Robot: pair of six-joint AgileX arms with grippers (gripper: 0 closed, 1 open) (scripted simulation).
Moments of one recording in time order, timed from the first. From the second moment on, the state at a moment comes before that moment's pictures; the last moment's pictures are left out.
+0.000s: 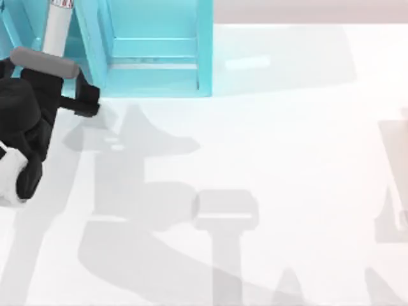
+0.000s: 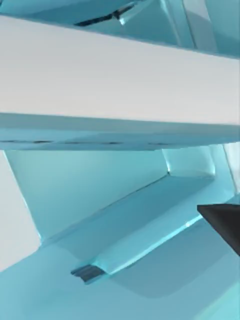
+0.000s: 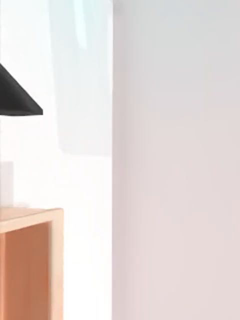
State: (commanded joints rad) left arm -0.11 2.12 0.77 1.23 -0.13 0.39; right arm 0.00 0.00 0.00 0.00 0.00 0.00
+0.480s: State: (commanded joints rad) left arm -0.09 2.31 1.13 1.06 -0.11 0.39; right arm 0.00 0.00 0.00 0.00 0.00 0.00
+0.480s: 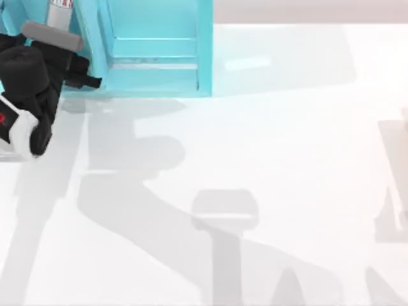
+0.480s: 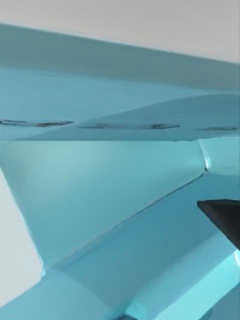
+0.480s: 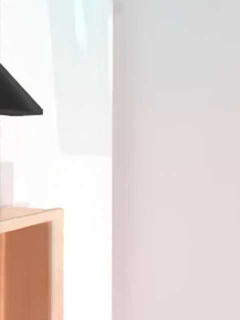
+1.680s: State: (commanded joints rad) left arm -0.09 2.33 1.16 1.05 -0.11 0.39; right arm 0.00 0.00 0.00 0.00 0.00 0.00
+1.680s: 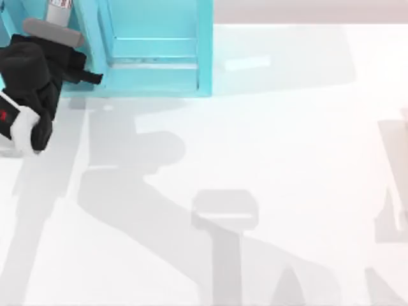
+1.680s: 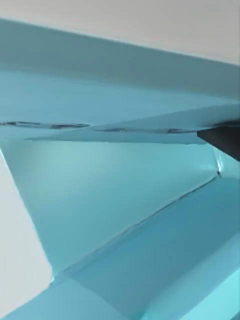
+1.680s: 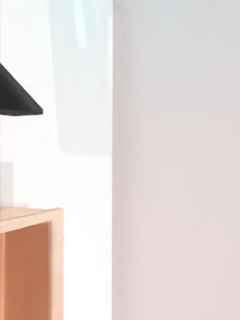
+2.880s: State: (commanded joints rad) left arm -0.09 1.70 0.91 0.67 -0.14 0.39; right arm 0.00 0.00 0.00 0.00 0.00 0.00
